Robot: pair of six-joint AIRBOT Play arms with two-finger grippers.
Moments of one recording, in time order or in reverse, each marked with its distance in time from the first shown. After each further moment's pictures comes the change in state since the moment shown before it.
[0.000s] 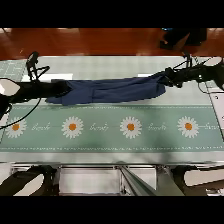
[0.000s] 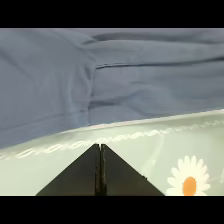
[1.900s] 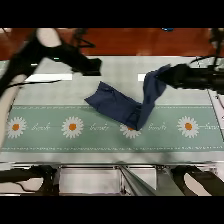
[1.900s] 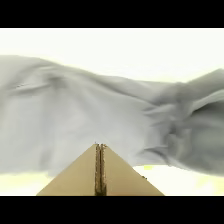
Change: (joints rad) left arm -0.182 -0.359 0.682 0.198 -0.404 -0.175; right arm 0.232 0.576 -0.286 0.241 -0.084 0.027
